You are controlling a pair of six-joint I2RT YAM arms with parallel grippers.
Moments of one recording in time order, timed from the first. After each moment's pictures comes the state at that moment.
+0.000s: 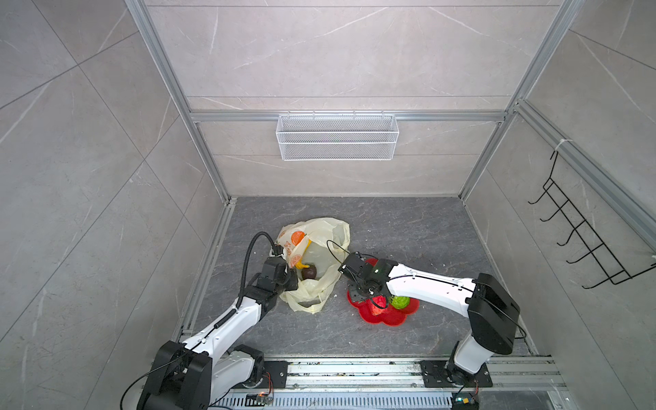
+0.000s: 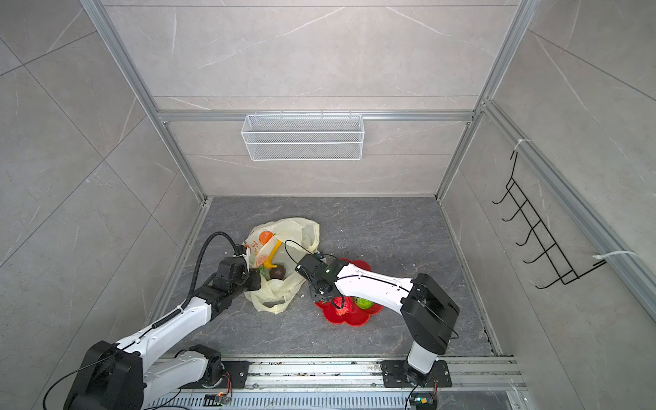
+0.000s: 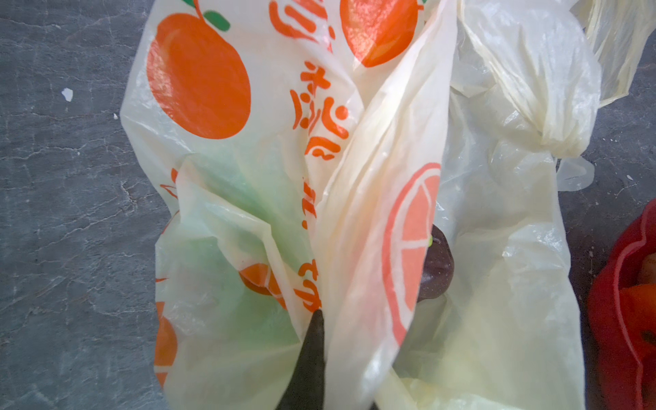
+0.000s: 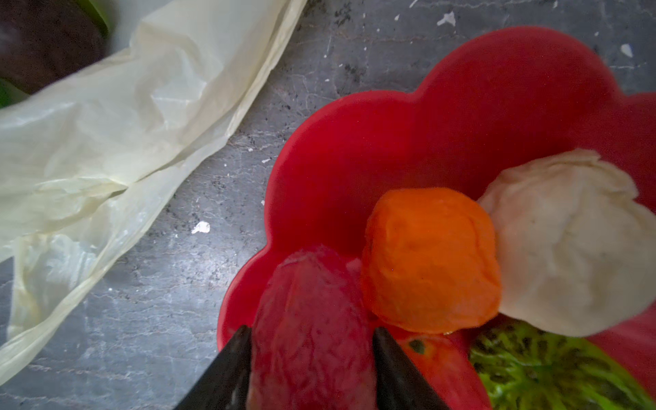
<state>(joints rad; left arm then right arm) -0.37 1.11 0.49 -0.15 -0.07 -0.37 0.96 1.72 1.21 -0.78 0.21 0.65</state>
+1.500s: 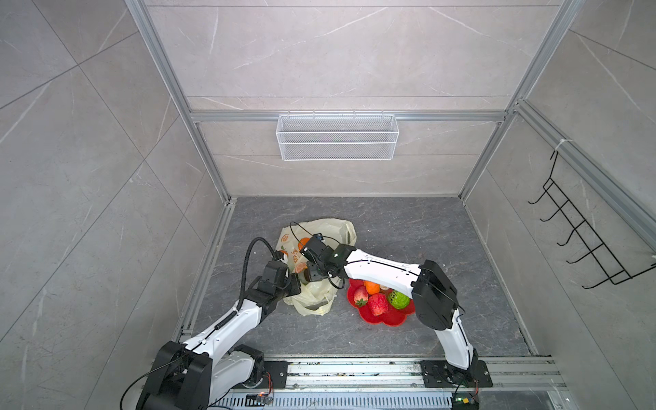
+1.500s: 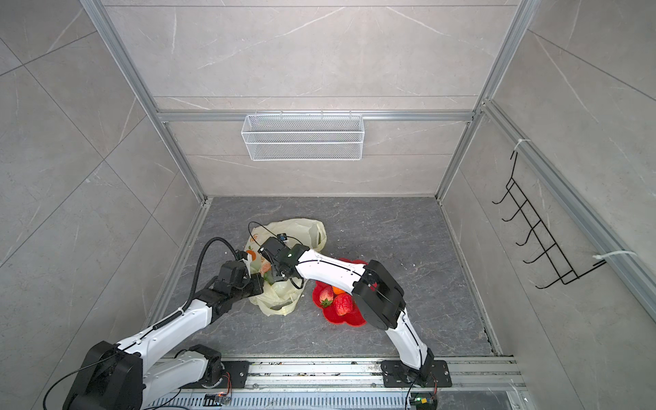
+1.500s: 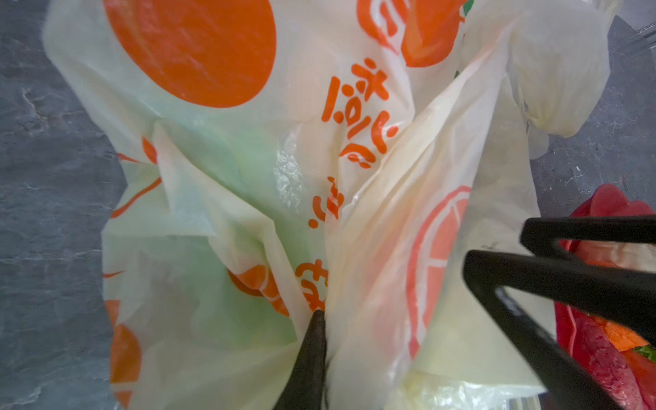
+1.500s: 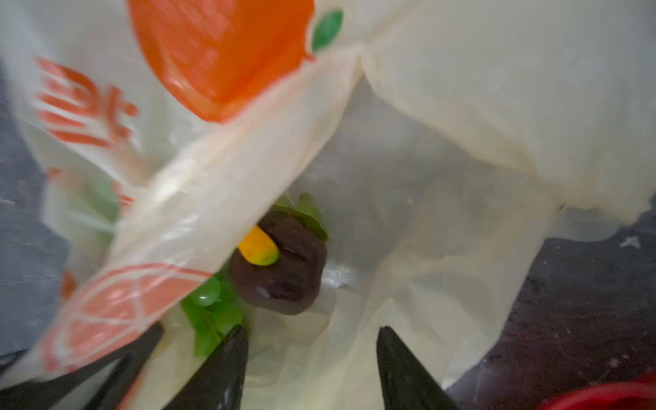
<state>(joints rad) -0.38 1.10 0.45 -0.17 0.06 -0.52 1.00 2.15 1.76 -0.74 0.22 0.64</state>
